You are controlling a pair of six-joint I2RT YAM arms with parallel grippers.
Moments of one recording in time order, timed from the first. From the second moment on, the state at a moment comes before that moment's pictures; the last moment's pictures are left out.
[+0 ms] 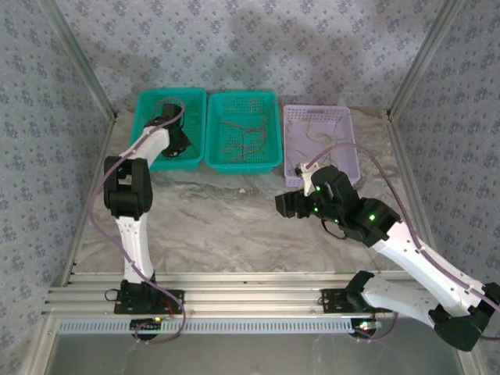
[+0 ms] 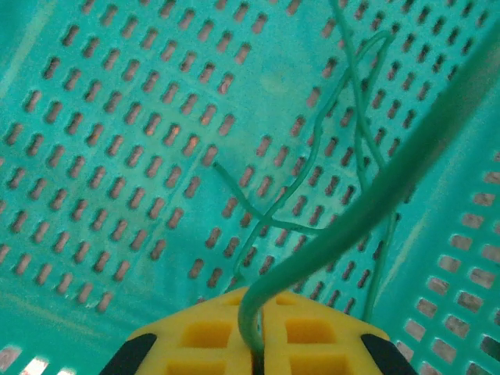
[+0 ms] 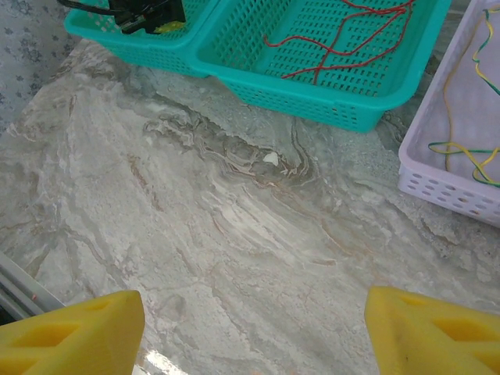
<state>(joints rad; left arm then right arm) -0.13 2.18 1.78 -0.70 -0.15 -0.68 0.78 0.95 1.04 -0.73 0.06 0.35</state>
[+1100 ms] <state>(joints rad) -0.12 1.79 1.76 -0.76 -0.15 -0.62 0.77 0.98 1.13 -0.77 0.03 0.35</state>
